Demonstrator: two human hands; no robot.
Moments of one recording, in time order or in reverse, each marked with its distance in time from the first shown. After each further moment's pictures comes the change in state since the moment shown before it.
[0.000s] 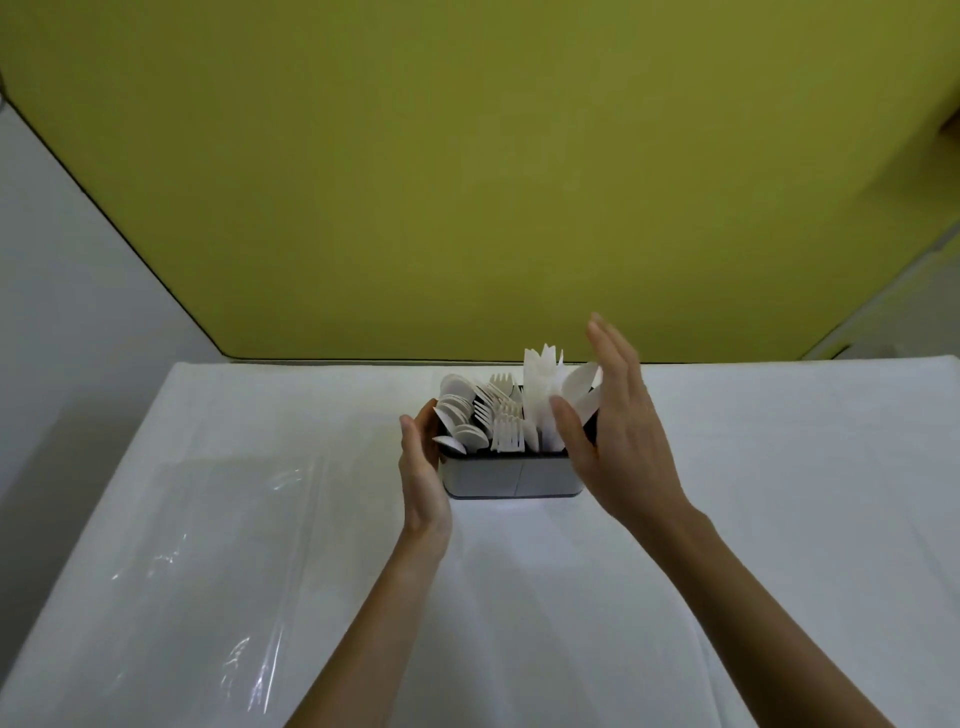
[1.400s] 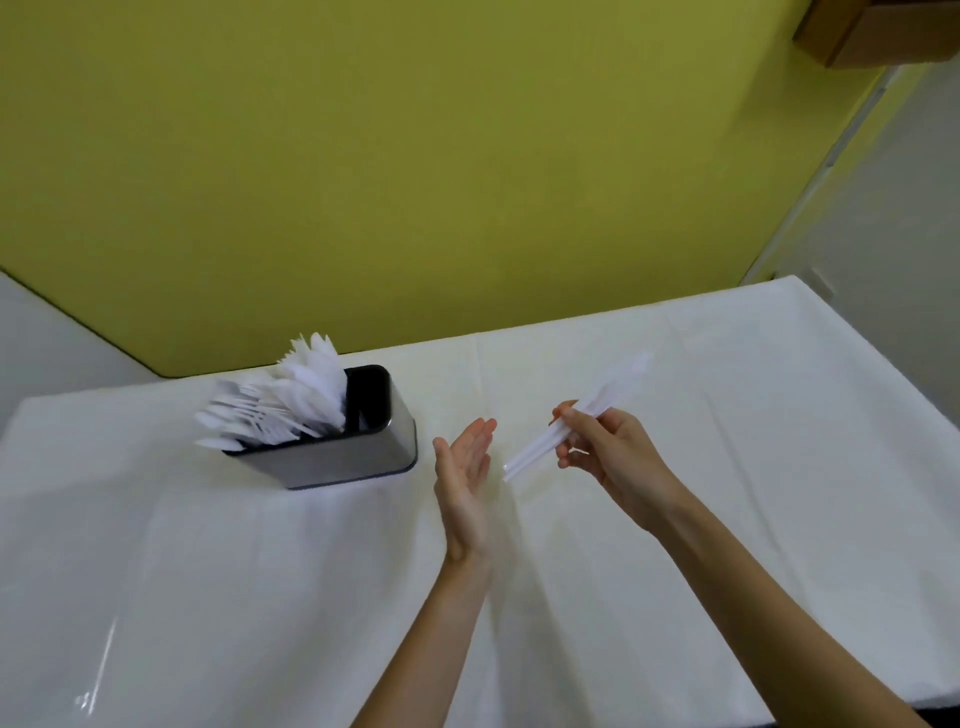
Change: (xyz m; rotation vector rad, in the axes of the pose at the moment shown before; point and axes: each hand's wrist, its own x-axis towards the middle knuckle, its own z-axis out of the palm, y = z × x) left_hand -0.143 -0.090 0.203 0.027 -0.115 -0.156; right_hand -0.084 0.173 -0.146 1.108 -0.178 0.963
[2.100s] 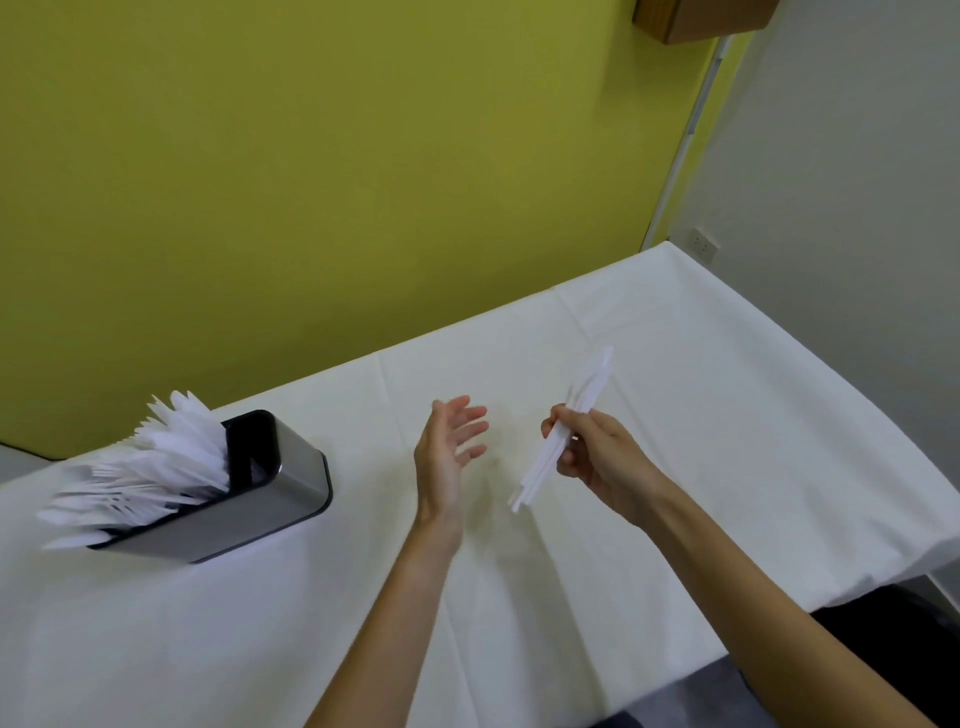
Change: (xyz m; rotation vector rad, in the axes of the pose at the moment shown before) left_hand 0.021 -0.004 0.062 0.227 -0.204 -0.083; right_hand -0.014 0.009 -0.072 0.104 0.132 0.065
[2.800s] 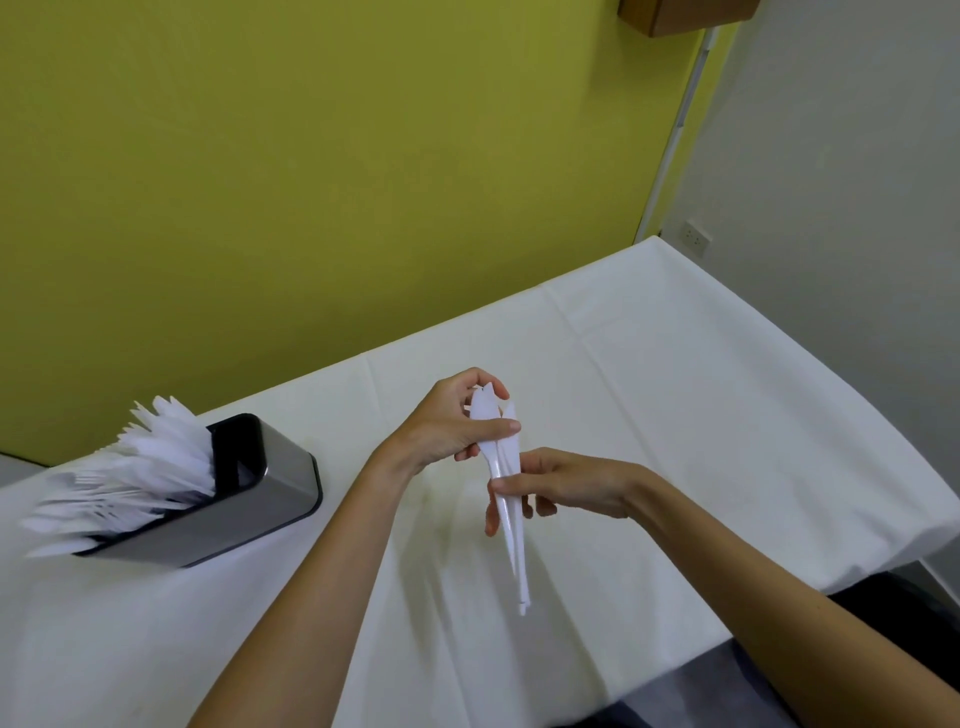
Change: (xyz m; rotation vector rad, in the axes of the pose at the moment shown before) left_hand 0.035 0.041 0.008 0.662 -0.562 -0.001; right_hand -0.005 -0.007 0.005 -0.686 -0.660 0.145
